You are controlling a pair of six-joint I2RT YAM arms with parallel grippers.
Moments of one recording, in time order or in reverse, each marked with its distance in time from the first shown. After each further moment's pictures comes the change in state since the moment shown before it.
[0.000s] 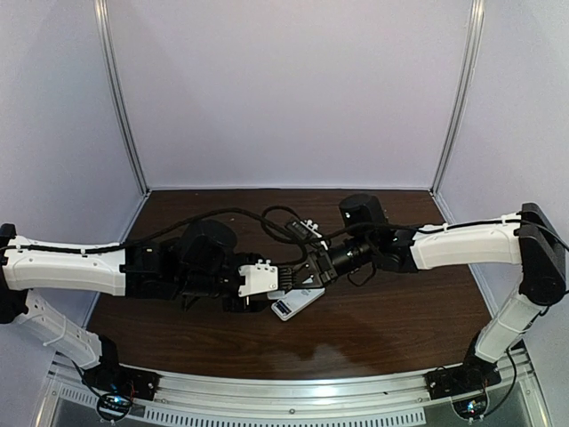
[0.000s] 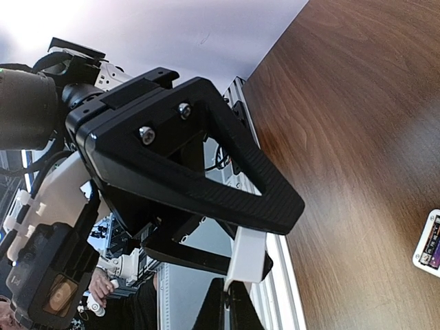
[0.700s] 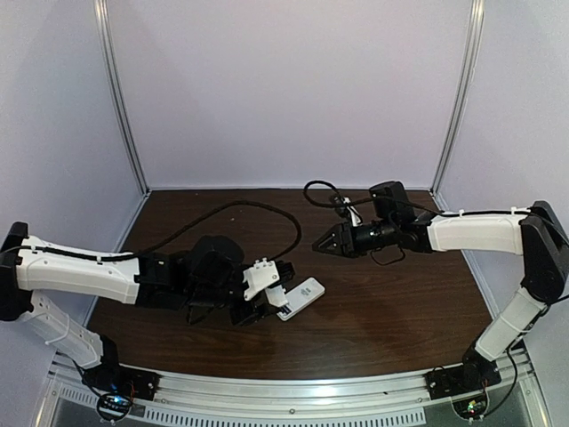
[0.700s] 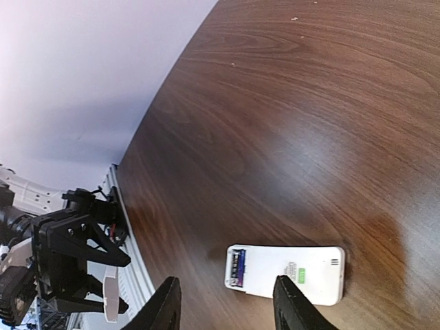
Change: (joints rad) left arm 0.000 0.048 -0.074 0.082 0.010 -0.412; right arm -0.253 -0.031 -0.022 -0.131 0.287 -0.146
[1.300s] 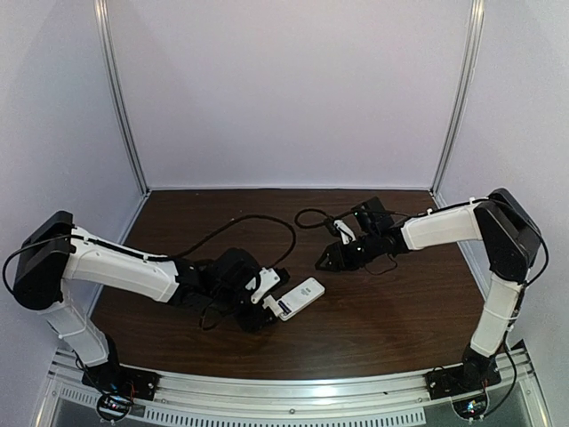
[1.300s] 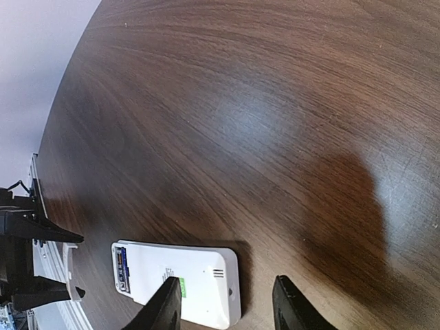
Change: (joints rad) left arm 0.094 0.239 -0.014 0.020 0.057 -0.300; right arm -0.024 0.245 0.084 -0.119 0.175 -0.171
